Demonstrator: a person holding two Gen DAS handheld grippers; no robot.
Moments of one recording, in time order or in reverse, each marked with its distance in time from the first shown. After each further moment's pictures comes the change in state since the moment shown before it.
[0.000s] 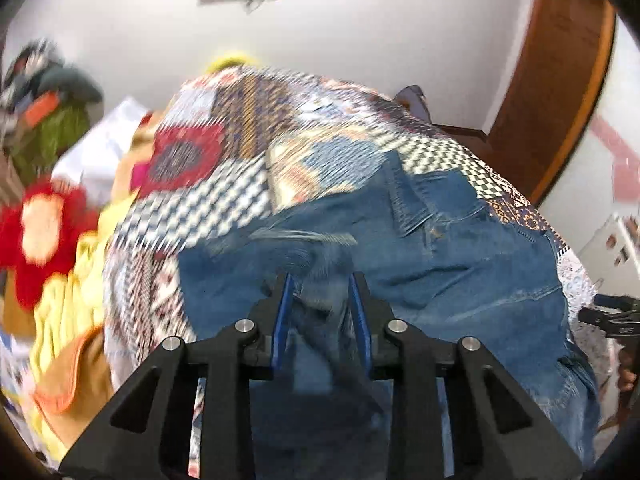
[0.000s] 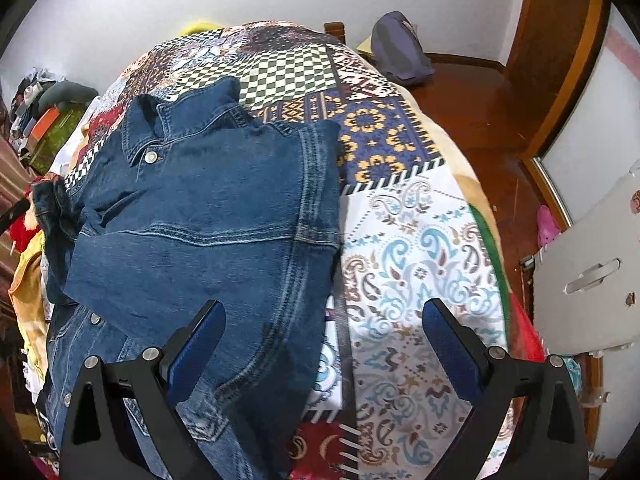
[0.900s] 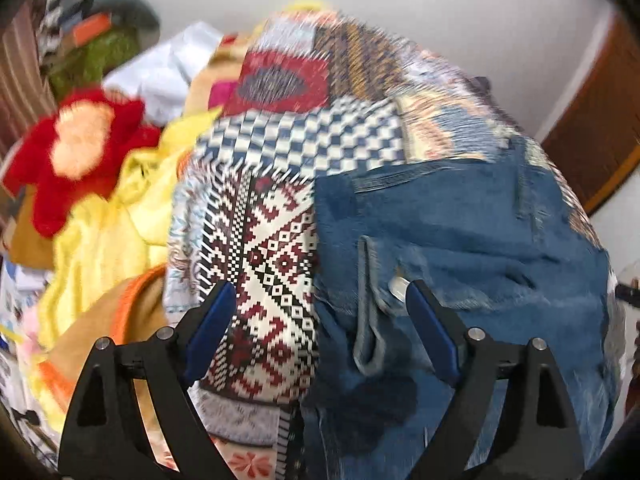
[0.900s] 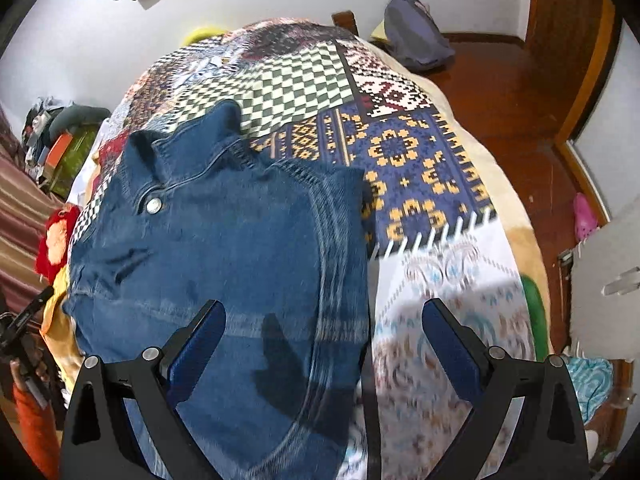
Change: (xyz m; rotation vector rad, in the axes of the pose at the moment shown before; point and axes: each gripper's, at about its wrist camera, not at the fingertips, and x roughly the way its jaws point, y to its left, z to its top) left arm 0.046 0.113 -0.018 -0.208 0.149 0.110; right arm 0.042 -0.011 0.067 0.090 0.066 0.132
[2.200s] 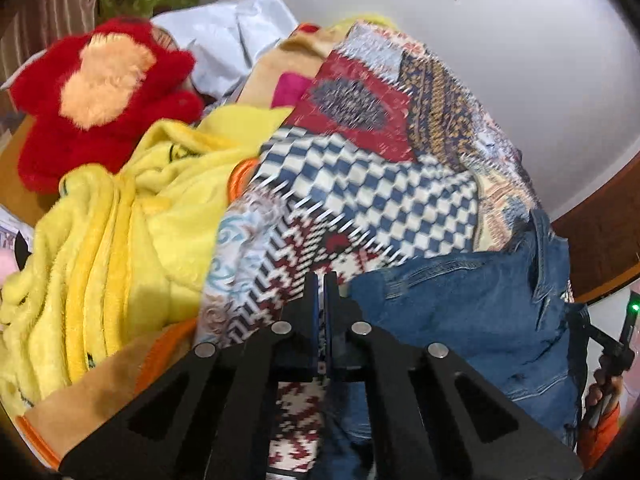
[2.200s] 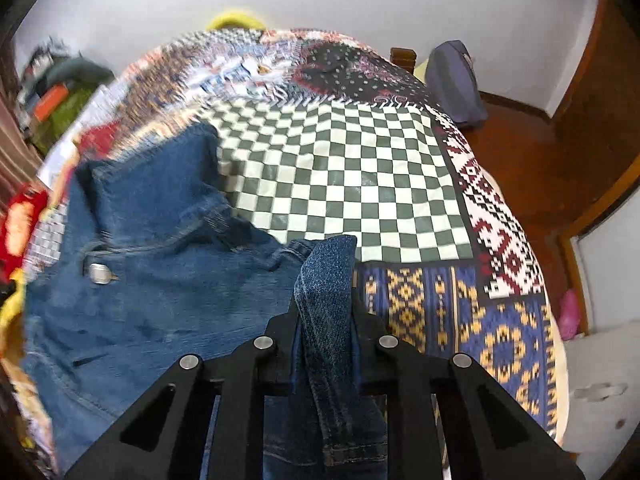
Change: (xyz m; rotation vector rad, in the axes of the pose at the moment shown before) left arm 0.036 0.086 0.040 -0.287 -0.033 -0.063; right arm 0.088 0.110 0.119 -0.250 -0.046 -0.161
